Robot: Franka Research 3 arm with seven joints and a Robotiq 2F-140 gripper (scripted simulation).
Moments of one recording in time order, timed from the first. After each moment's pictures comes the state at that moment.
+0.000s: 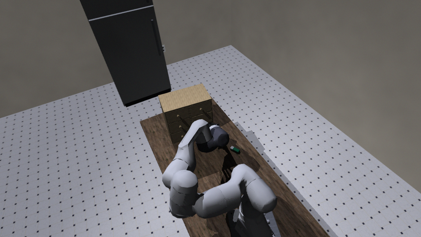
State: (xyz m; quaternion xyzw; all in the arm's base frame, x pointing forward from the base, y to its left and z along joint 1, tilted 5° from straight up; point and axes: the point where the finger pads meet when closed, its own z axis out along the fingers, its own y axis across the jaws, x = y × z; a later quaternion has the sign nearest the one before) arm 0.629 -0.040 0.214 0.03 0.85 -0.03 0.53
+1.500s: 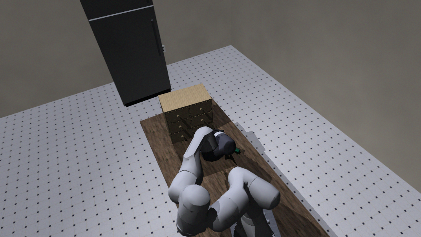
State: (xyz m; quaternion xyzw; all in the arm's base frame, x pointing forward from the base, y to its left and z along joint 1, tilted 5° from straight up) arm 0.543 -0.029 0.231 0.03 0.85 -0.03 0.52
